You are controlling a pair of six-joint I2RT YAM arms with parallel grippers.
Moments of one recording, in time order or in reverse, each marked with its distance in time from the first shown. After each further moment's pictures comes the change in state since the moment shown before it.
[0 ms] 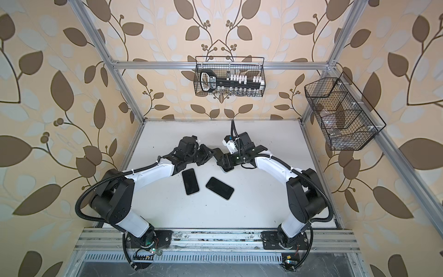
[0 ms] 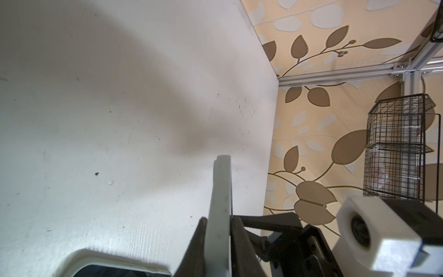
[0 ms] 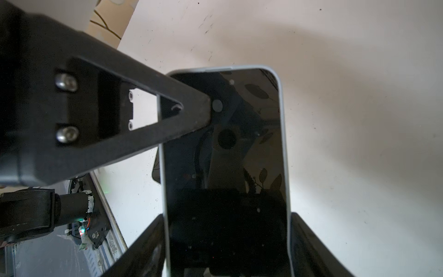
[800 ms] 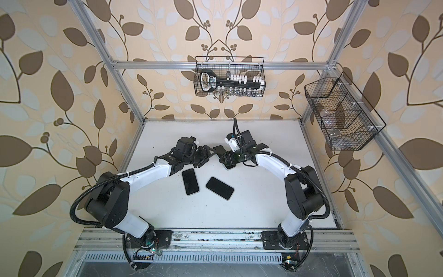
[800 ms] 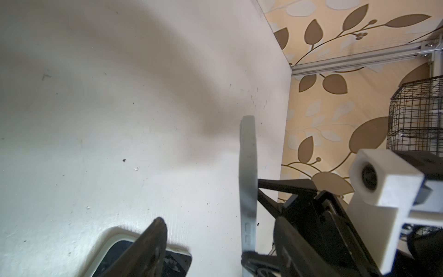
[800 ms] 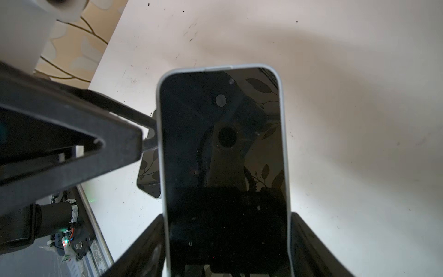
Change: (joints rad) left arm 0.014 -0.041 -0.005 -0.100 0.018 0.087; right arm -0.038 0.031 0.023 0.002 0.010 -0.037
